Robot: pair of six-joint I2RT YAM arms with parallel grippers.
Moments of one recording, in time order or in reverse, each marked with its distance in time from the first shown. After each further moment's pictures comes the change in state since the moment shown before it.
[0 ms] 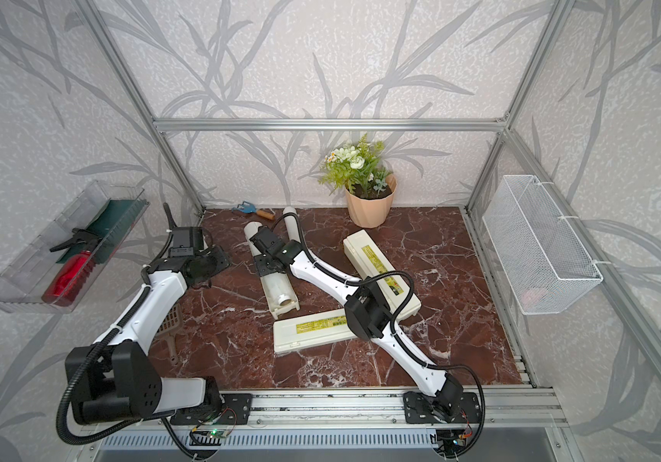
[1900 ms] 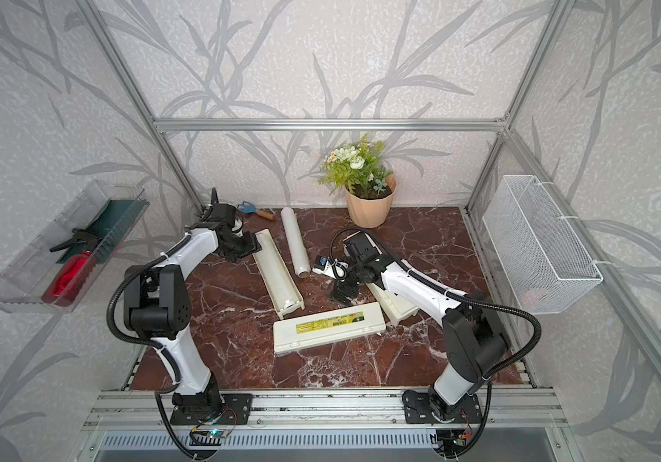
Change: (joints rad) left arm -0.094 0.561 0.434 -0.132 0.181 0.072; right arm -0.295 -0.982 -1.365 0.210 -0.488 -1.158
